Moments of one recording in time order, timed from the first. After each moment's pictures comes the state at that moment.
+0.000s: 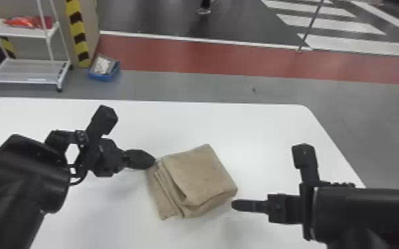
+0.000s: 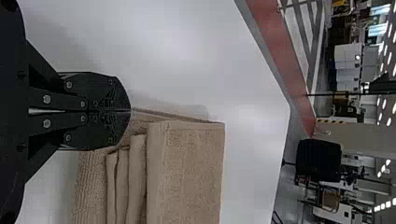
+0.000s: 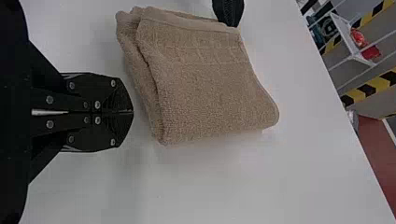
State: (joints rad) left arm -0.34 0.06 -0.14 -1.25 -0.38 0.33 -1.13; right arm 0.06 0.00 -0.12 -2.14 0.59 1.57 1.17
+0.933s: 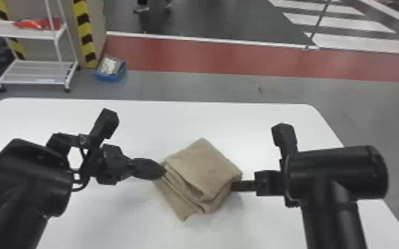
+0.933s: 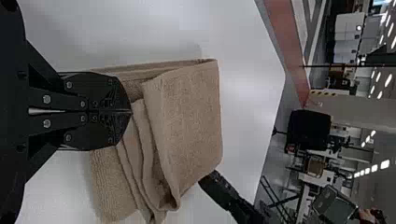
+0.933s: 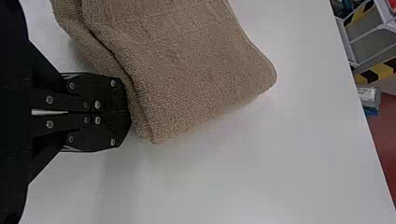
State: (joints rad) left arm -0.30 0.07 -0.12 -1.33 -0.36 0.37 -1.29; right arm -0.16 0.00 -0.04 -1.89 0.59 1.57 0.99
